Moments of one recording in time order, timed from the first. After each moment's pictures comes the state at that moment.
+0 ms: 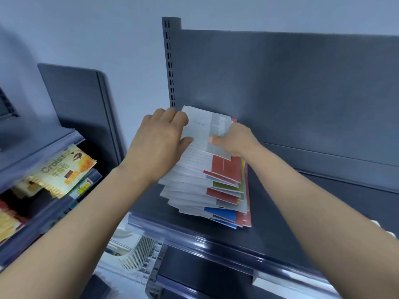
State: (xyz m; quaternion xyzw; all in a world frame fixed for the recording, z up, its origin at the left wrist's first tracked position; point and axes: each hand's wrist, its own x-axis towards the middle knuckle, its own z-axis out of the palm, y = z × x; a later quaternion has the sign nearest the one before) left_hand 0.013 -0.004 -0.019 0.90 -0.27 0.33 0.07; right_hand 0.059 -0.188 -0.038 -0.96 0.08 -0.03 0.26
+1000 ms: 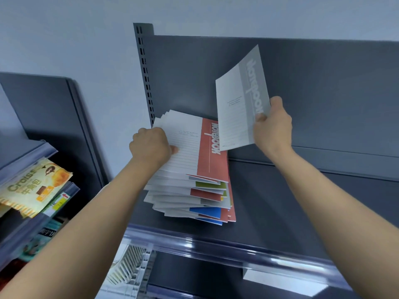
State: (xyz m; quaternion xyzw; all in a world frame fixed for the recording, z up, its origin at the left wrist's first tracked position) left_hand 0.054 -0.040 -0.034 0.99 -0.02 0.07 0.15; right_hand -0.006 -0.255 -0.011 -0.86 0.17 -0.33 0.34
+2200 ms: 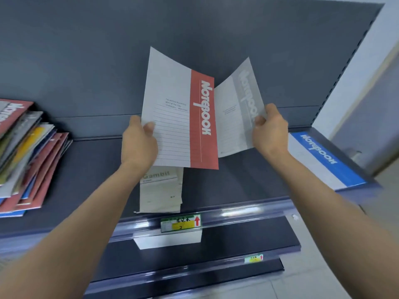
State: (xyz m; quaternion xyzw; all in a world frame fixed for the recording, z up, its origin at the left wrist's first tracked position) left_hand -0.142 -0.414 -0.072 0.86 -0.12 0.06 0.49; right_hand -0.254 -0.626 -0.061 -0.84 0.34 -0.34 0.26
